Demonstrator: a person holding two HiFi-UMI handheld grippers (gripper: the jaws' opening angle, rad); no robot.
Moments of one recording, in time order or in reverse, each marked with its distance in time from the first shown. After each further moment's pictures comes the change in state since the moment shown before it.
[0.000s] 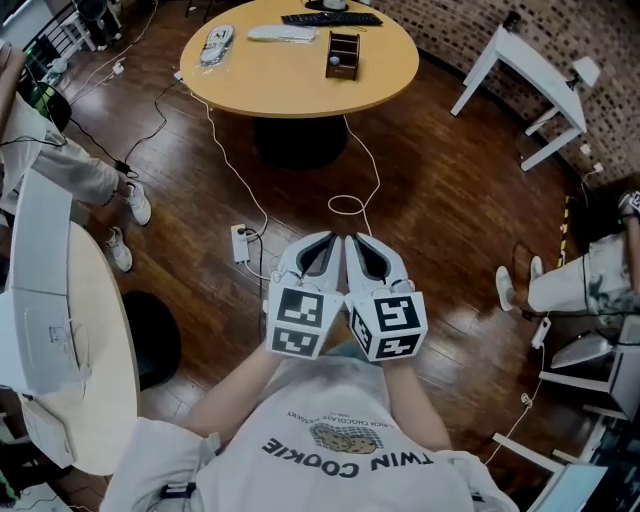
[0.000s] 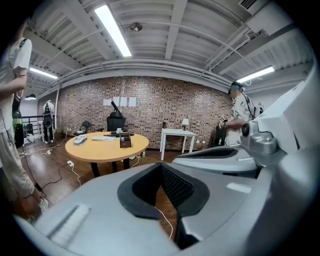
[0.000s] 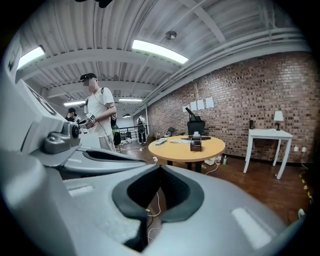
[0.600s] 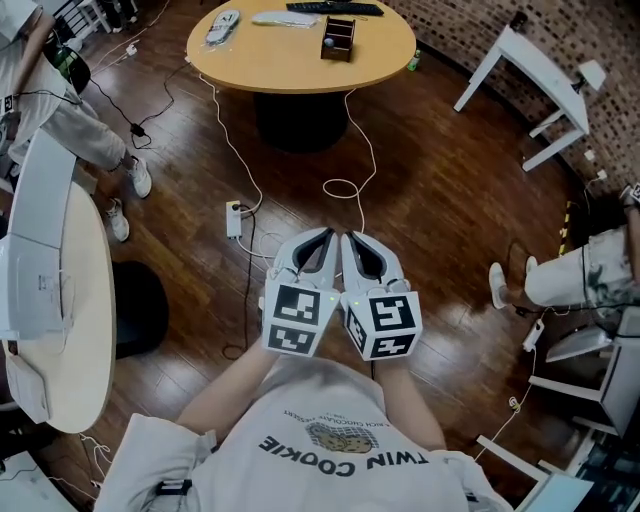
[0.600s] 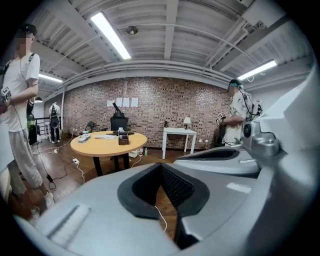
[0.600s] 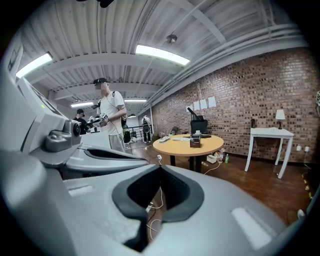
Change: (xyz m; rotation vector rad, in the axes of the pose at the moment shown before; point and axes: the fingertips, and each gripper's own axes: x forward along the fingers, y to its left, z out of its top) left arm -0.033 -0.096 -0.020 -0.001 0.008 0.068; right arm -0.096 -0.017 -0.036 -0.007 0.001 0.060
